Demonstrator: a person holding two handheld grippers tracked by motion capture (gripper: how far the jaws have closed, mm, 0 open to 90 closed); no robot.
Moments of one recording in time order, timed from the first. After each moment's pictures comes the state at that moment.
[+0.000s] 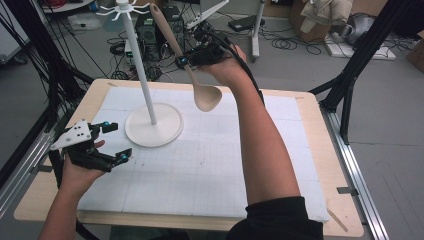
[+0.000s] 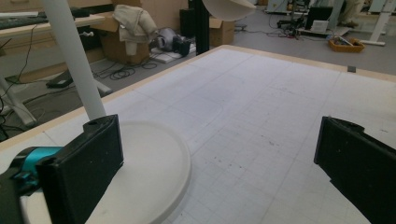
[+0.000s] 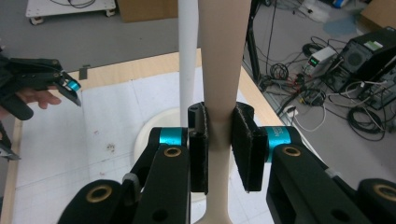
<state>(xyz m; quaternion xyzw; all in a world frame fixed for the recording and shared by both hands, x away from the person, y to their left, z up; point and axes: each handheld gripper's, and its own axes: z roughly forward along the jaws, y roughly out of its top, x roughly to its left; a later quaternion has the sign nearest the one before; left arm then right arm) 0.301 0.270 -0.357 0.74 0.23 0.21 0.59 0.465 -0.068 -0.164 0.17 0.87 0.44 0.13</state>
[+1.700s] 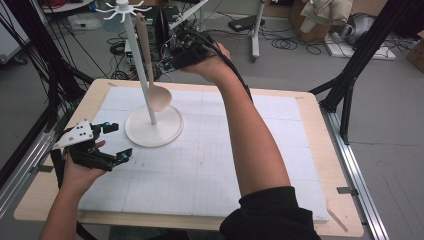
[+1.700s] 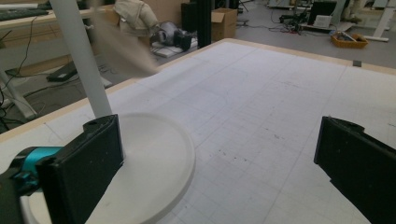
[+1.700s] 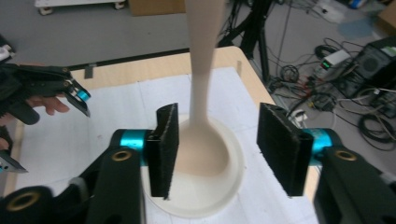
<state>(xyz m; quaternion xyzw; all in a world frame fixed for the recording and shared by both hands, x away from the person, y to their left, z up) 0.306 0.271 -0.363 0.75 0.24 0.20 0.58 0.472 -0.035 -0.167 0.15 0.88 0.43 0.12</state>
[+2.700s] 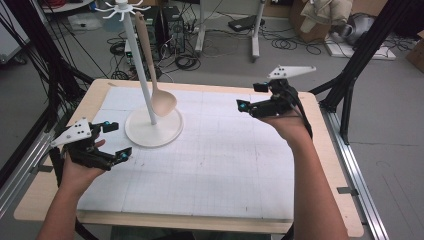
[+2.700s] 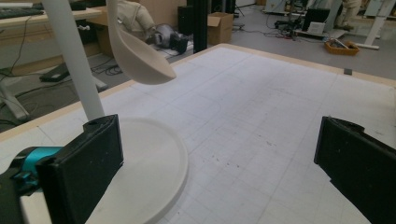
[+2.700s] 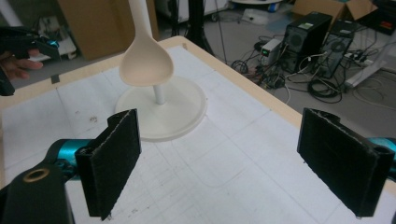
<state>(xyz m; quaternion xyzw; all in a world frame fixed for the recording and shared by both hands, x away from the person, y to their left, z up) 0.305 0.271 -0.358 0.75 0.24 0.19 0.59 0.380 -0.226 -0.245 0.29 0.80 0.50 0.17</state>
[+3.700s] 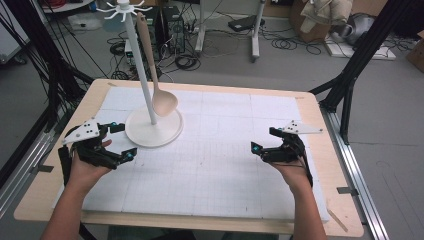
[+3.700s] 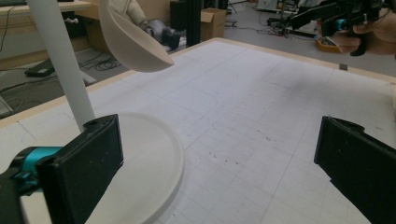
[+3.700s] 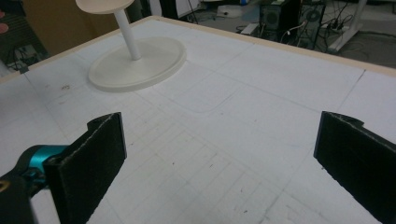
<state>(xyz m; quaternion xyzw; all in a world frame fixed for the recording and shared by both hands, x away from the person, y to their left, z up) 0.319 0.265 -0.372 0.75 0.24 0.17 0.59 0.334 -0.275 -0.378 0.38 0.75 0.52 0.17</state>
